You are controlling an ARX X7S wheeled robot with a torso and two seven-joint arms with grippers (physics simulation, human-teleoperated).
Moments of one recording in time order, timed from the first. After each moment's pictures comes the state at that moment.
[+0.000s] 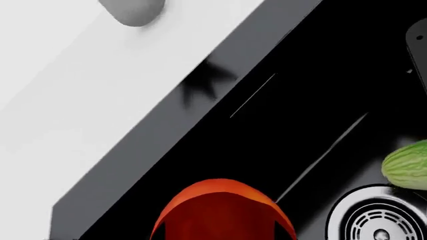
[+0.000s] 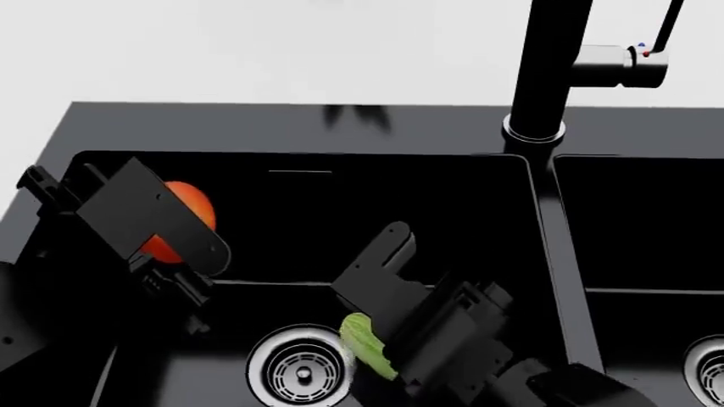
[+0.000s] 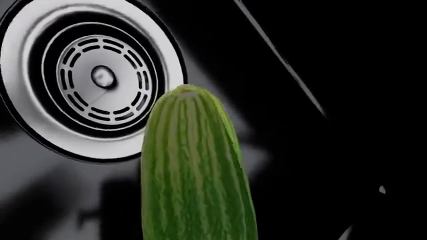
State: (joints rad) left arm -1.05 -0.53 0.82 0.20 -0.49 -1.08 -0.07; right arm 1.26 0.16 -1.39 0.83 0.69 0.87 -0.29
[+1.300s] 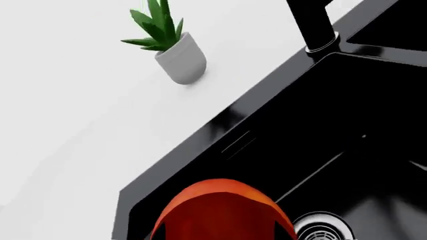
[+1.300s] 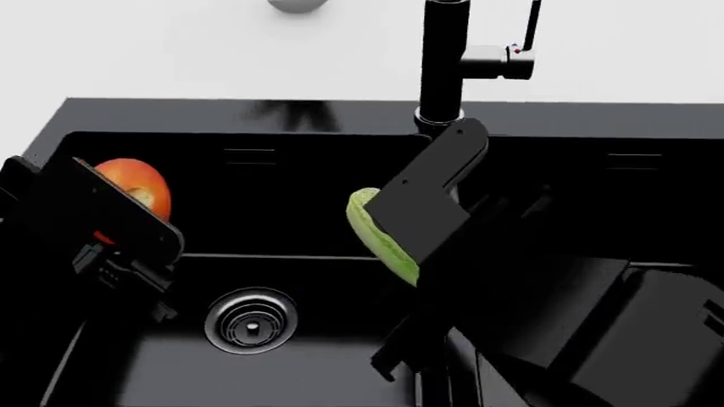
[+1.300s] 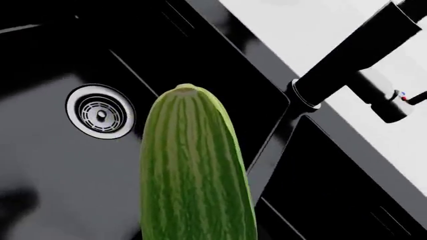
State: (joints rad) left arm -0.96 -0.60 0.66 0.40 -0.54 -1.14 -0.23; right arm 1.26 0.64 -1.01 -0.16 0.97 1.10 0.22
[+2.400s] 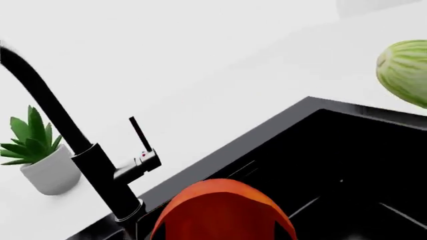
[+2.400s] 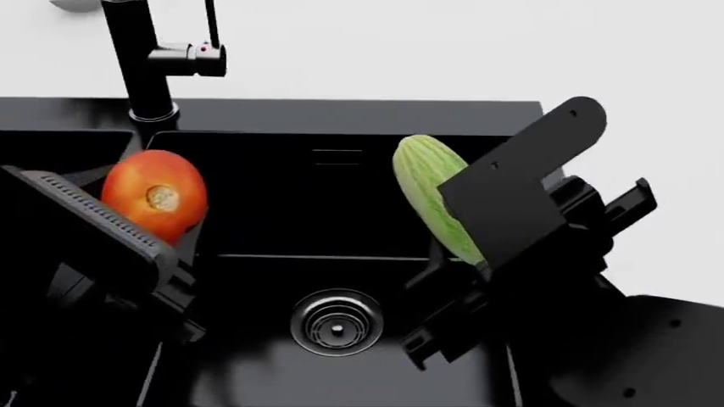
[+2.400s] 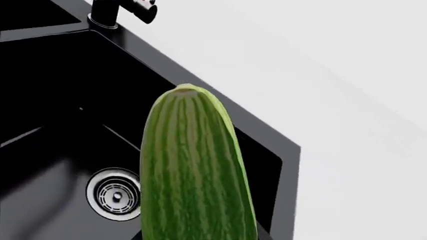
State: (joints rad) left arm -0.83 -0.55 0.46 0.62 -0.70 -1.09 -0.31; right arm 1.16 0.84 -0.78 -0.43 1.18 1.05 0.45
